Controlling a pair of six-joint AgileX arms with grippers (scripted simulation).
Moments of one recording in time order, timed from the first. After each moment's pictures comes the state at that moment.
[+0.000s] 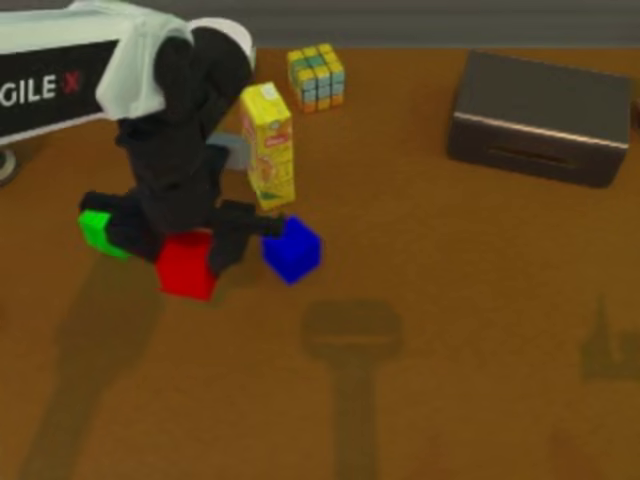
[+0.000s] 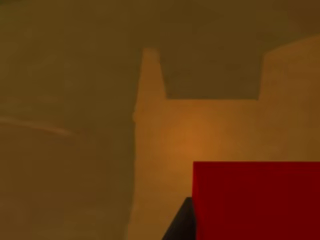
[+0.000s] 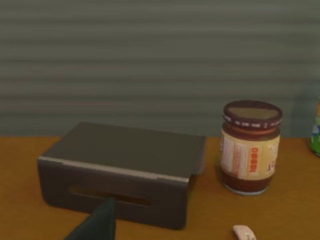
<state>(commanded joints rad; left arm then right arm) -0.44 2.00 1.47 -1.03 -0.01 -0.23 0.00 0.00 0.00 0.00 0.00 0.00</state>
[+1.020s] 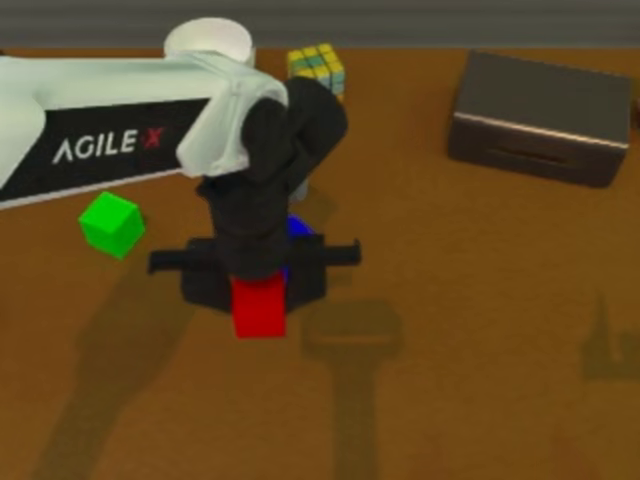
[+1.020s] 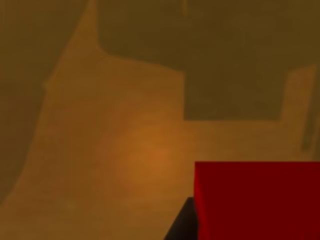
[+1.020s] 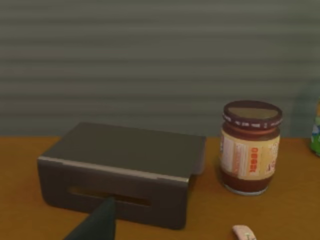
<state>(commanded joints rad) -0.63 1.99 1.40 -0.96 -0.02 -0.64 0.00 0.00 0.00 0.00 0.00 0.00</state>
